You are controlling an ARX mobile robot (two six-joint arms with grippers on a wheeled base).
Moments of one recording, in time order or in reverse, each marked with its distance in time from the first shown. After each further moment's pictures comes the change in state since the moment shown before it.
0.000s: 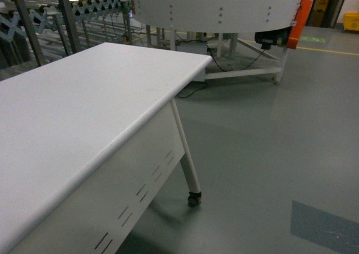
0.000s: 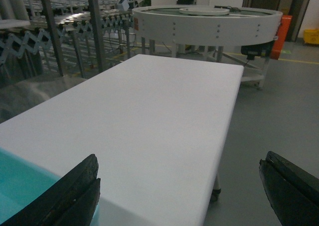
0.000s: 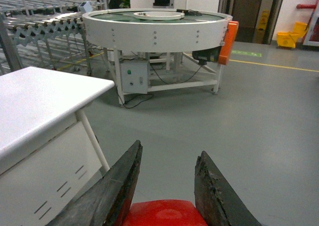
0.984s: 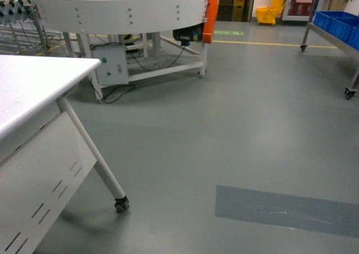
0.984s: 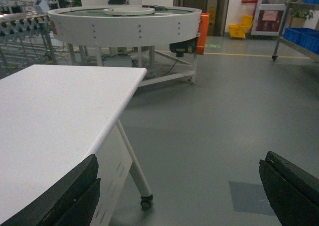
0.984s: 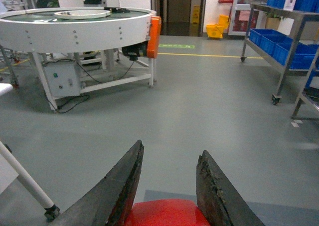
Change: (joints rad) left arm 0.000 0.000 0.000 -0.002 0.000 0.000; right arm 0.000 0.001 0.000 -0.002 0.001 0.000
